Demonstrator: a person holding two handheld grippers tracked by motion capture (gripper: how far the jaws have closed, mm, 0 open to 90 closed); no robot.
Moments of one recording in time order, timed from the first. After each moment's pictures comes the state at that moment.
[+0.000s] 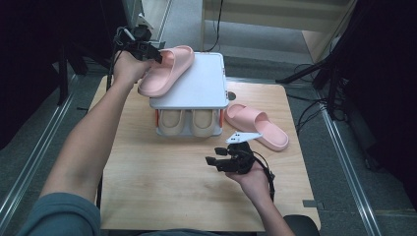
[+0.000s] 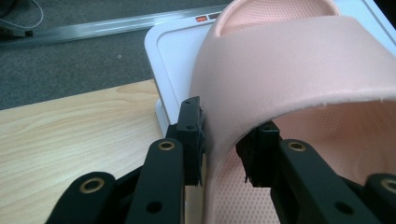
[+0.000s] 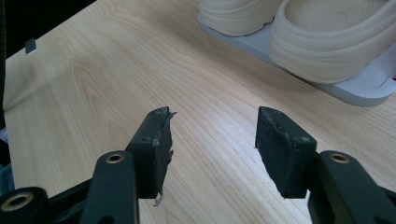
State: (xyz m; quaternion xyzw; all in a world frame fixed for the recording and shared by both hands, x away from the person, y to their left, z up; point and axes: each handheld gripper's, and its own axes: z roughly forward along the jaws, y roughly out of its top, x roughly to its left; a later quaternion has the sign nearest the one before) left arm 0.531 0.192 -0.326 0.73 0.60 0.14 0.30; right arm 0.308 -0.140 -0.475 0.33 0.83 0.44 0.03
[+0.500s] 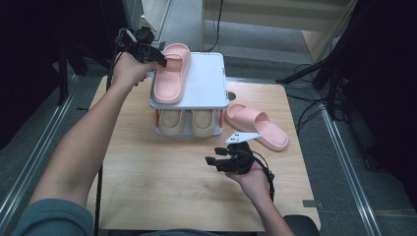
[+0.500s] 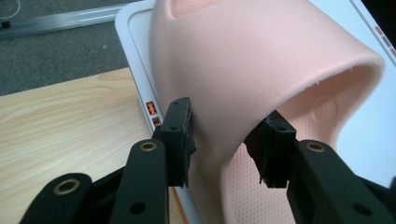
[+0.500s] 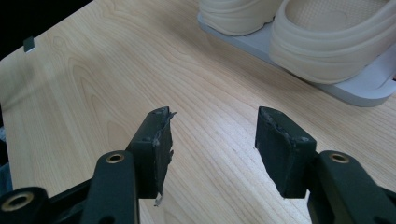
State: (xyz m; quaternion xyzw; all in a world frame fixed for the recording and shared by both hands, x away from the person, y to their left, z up) left arm 0.518 0.186 -0.321 0.75 0.58 0.11 0.29; right arm 0.308 -0.139 -0.476 0.33 0.84 0.43 0.03
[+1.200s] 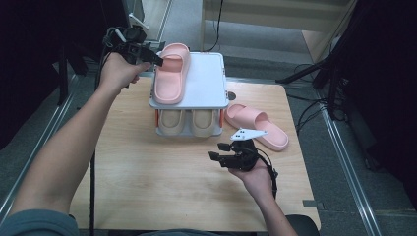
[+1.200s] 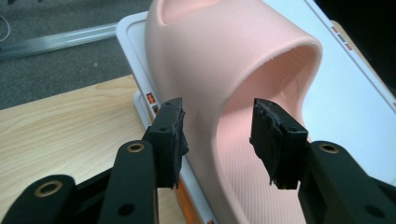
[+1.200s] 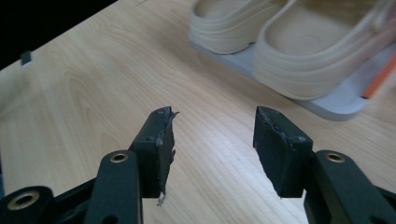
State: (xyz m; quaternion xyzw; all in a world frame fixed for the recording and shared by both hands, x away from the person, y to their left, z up) left arm 0.488 0.208 -0.305 0.75 0.55 0.12 0.34; right arm 0.311 -0.150 -0.465 0.33 0.83 0.45 0.05
